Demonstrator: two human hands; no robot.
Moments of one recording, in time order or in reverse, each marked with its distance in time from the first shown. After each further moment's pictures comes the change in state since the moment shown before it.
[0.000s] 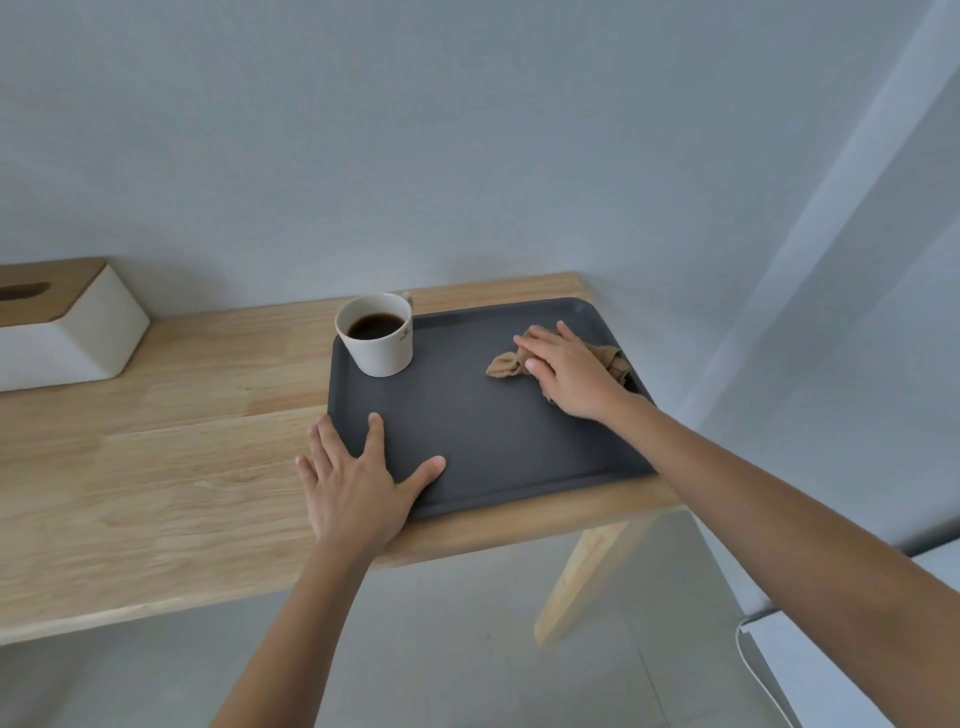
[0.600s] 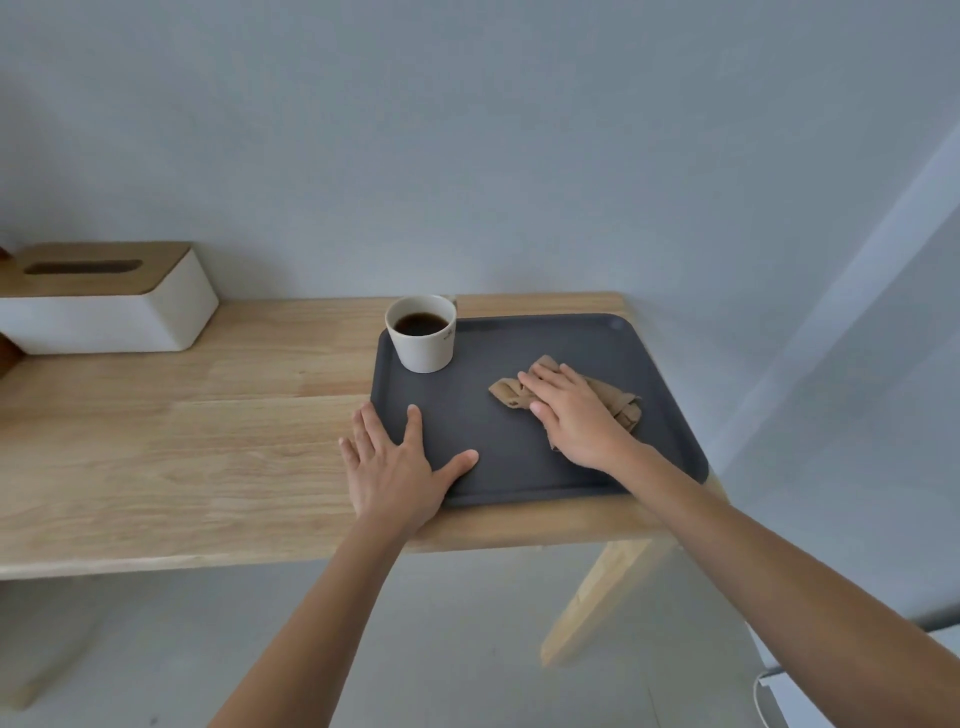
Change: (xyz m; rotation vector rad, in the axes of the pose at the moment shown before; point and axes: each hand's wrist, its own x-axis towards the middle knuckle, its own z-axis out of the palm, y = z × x) left_hand 0.000 0.002 0.001 0.021 -0.007 -0.016; right_hand -0.031 -0.045 0.018 -0.066 -0.006 -0.192
